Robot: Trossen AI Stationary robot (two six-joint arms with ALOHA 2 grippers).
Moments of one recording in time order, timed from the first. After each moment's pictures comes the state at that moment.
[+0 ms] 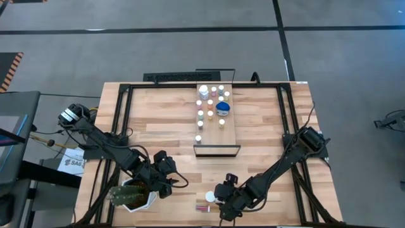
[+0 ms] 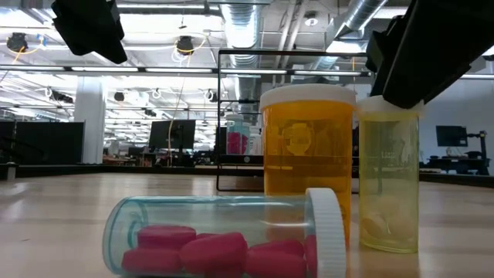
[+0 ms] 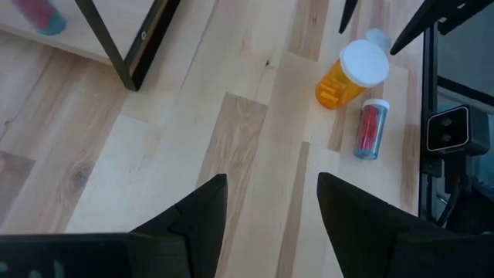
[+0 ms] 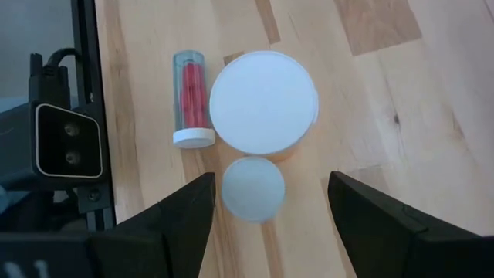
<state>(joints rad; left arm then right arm) -0.61 1.44 1.01 -0.53 -0.35 -0.83 0.67 1.97 1.37 -0.43 0.32 0.87</state>
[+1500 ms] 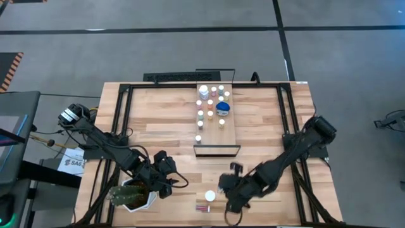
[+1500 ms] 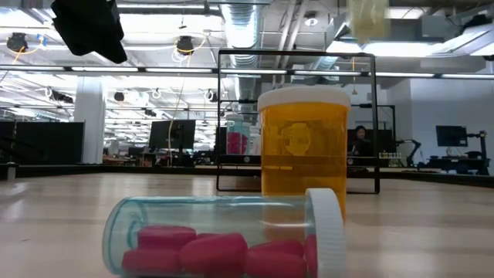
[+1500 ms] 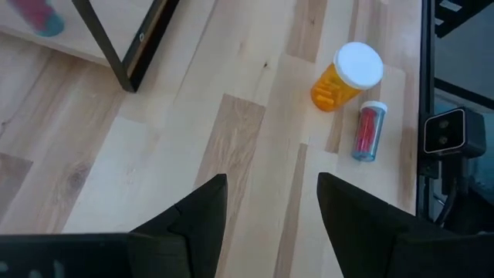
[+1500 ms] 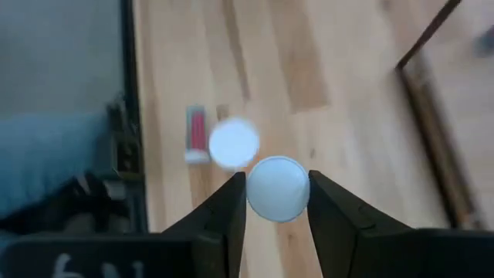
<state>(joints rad) -0.61 1.44 1.01 -0.52 -0.35 -0.83 0.63 1.78 1.50 -0.73 0.29 0.76</state>
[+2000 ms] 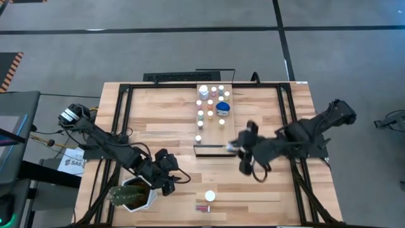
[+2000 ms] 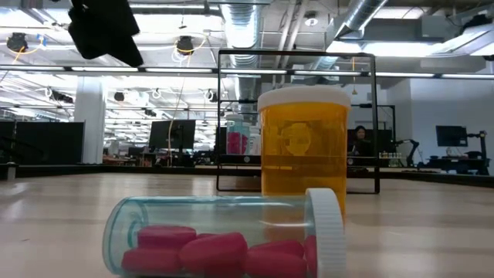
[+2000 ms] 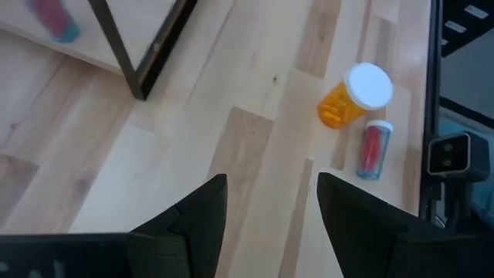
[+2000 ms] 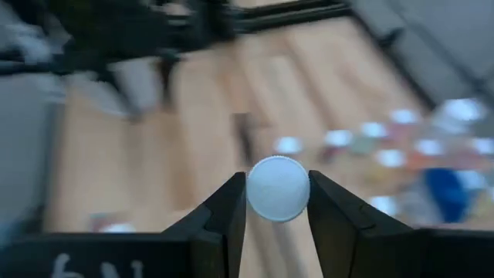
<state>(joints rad) -0.57 1.44 1.01 -0.50 -0.35 -0.85 0.47 1.40 1.52 -0.86 0.52 0.56</state>
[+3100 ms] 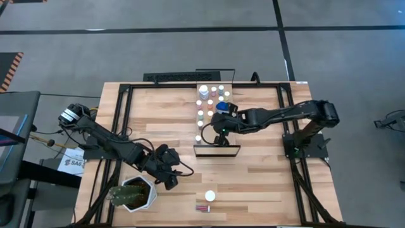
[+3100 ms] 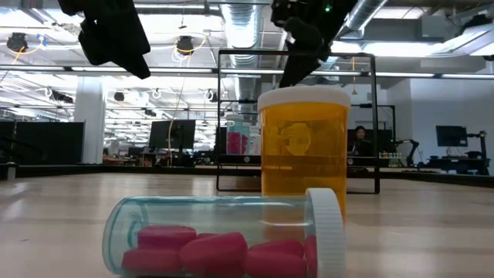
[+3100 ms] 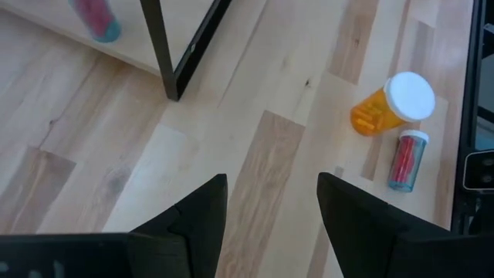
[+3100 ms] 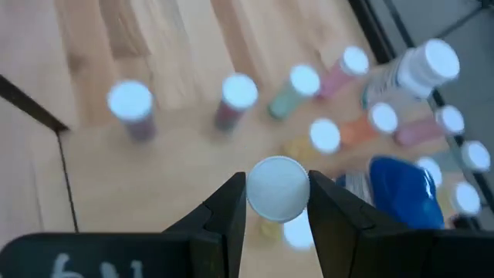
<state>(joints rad) -0.51 1.44 1.01 -0.54 -0.33 -0.84 0.04 1.62 1.33 -0.69 0.43 0.18</state>
